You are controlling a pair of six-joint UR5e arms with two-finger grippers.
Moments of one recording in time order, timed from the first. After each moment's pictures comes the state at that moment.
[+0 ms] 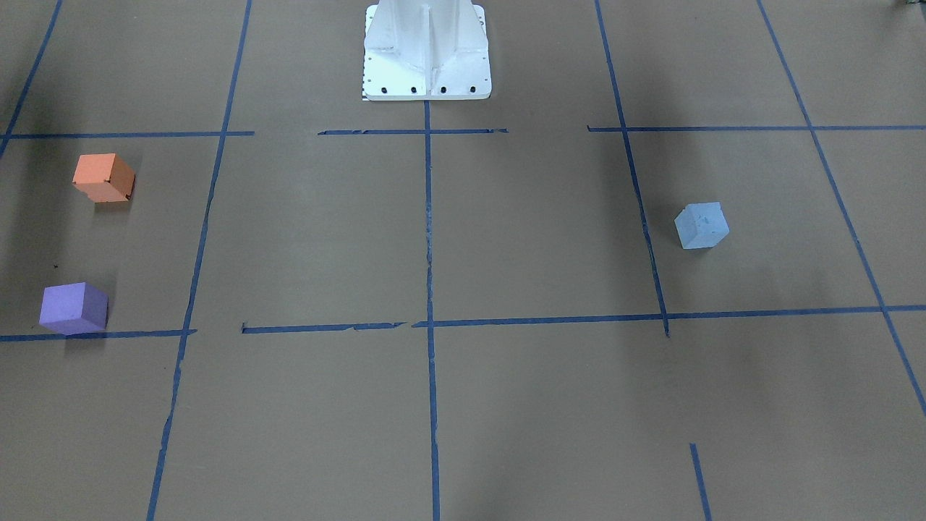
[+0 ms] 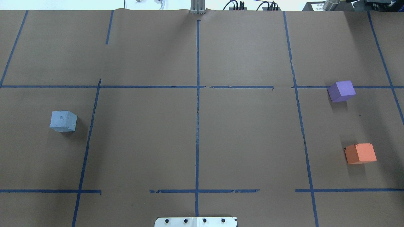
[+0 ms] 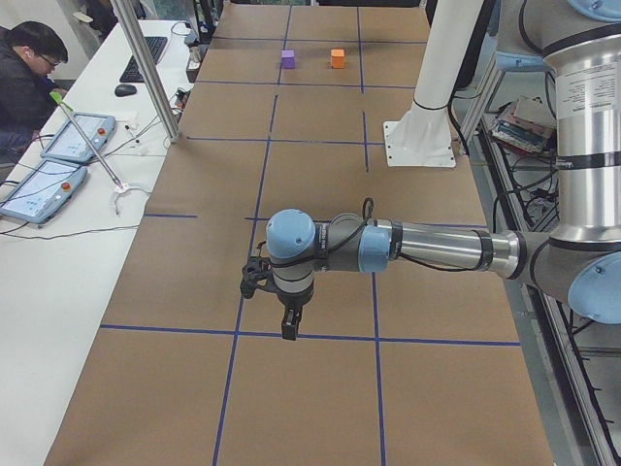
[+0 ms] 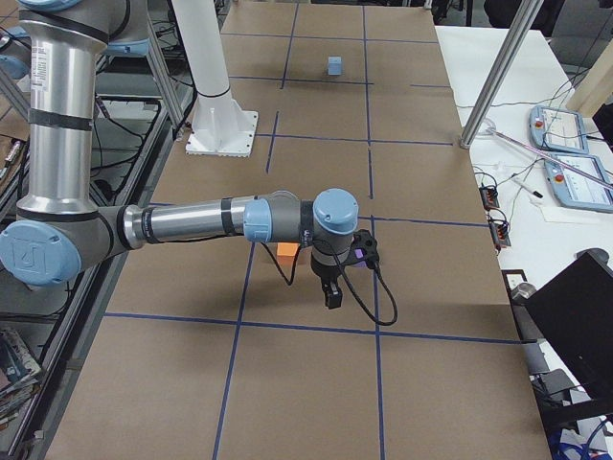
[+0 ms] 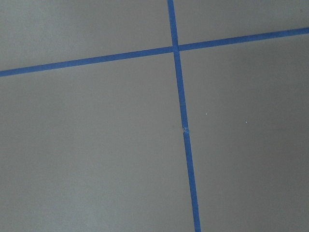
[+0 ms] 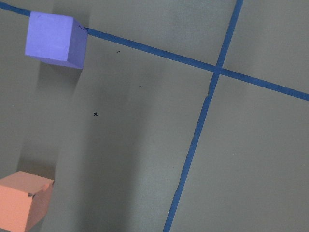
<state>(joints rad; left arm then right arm) -1.58 -1.41 -1.83 -1.49 -2.31 0.13 1.53 -1.70 1.85 -1.71 2.35 -0.25</state>
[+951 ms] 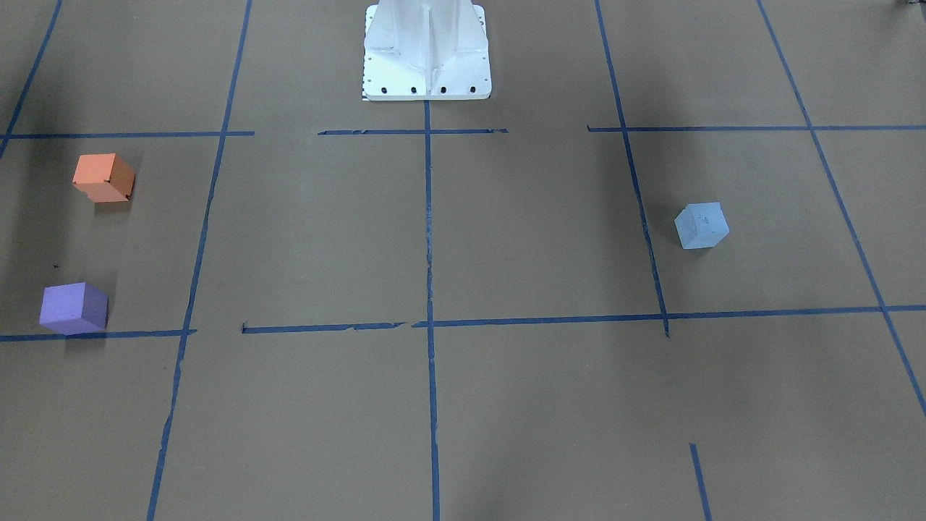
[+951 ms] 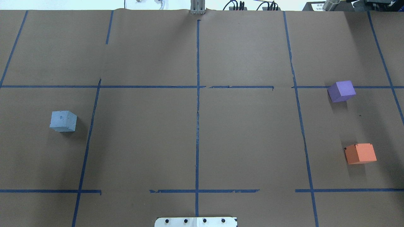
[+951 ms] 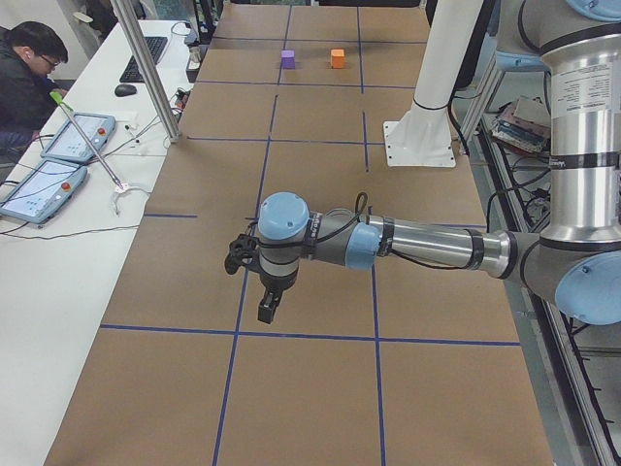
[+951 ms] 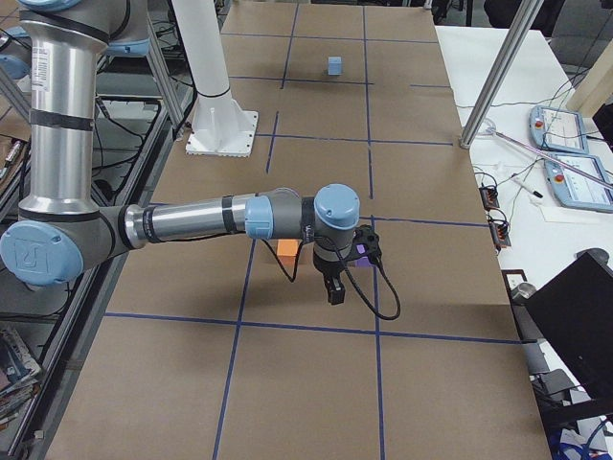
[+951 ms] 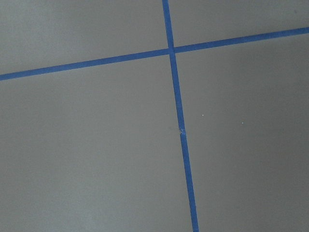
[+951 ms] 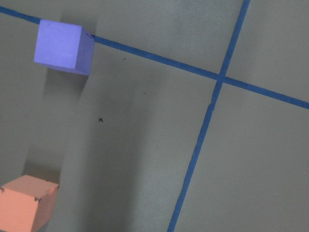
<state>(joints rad) -1.56 -1.47 -1.78 -1.73 -2.31 0.12 1.53 -1.69 1.86 -1.71 2.35 -0.25</state>
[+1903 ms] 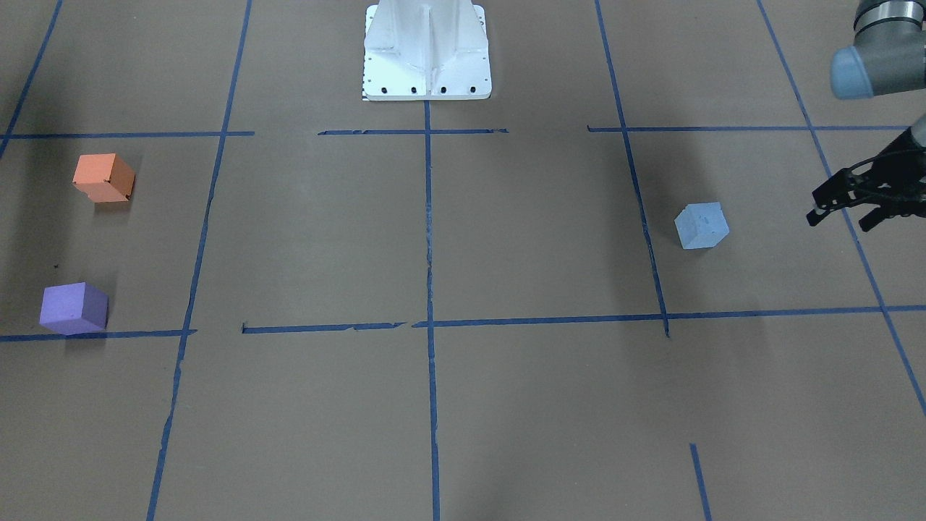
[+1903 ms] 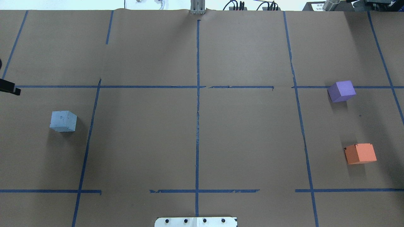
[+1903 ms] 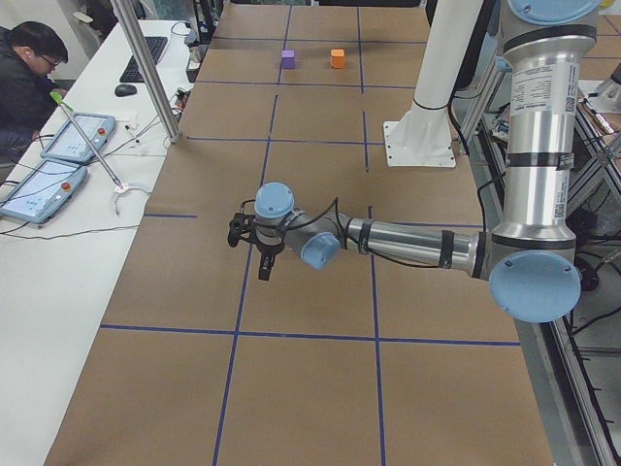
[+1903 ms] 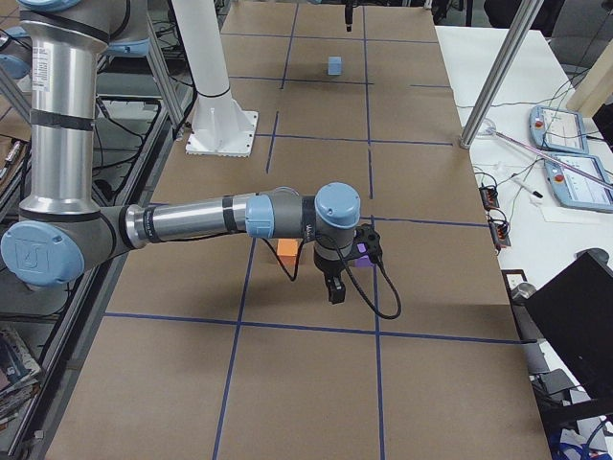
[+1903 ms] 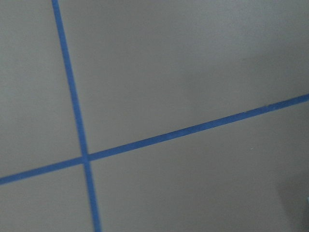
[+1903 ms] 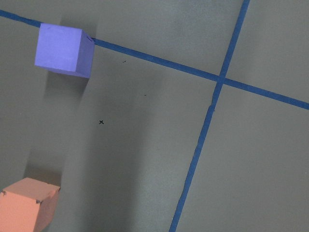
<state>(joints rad) -1.14 -1.55 -1.72 -2.10 -2.26 -0.72 1.53 -1.69 1.86 -1.71 2.35 -0.24</state>
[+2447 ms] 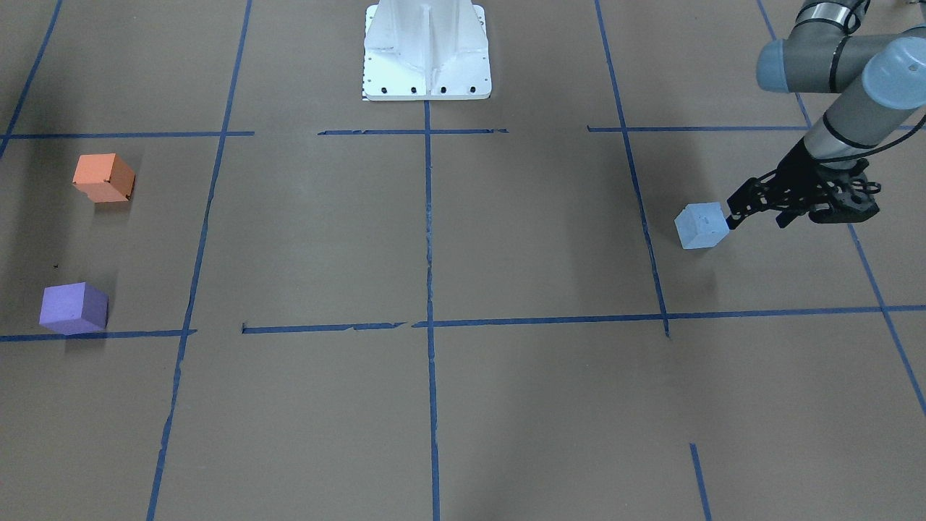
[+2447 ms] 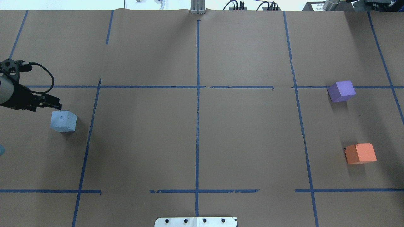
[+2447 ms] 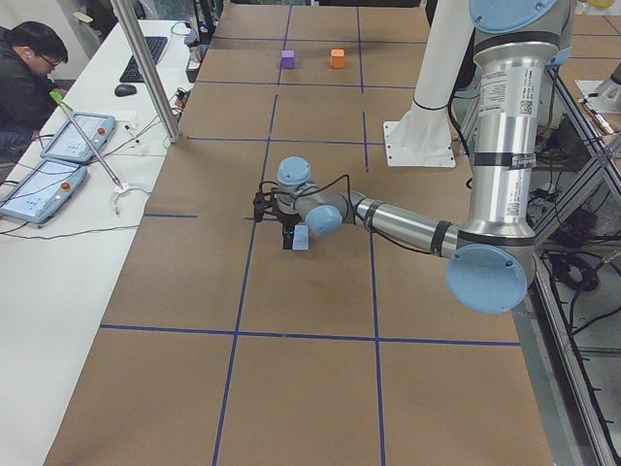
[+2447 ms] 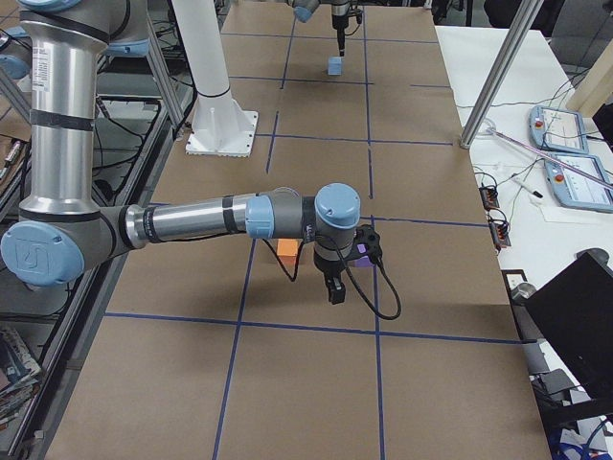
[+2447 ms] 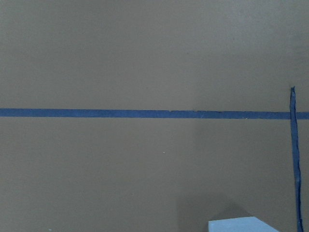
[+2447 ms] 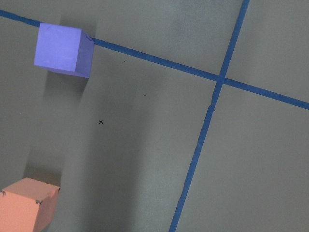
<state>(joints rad) -0.90 -1.59 -1.76 -2.09 -2.10 -0.99 1.53 -1.69 1.86 -1.70 2.35 -0.24</state>
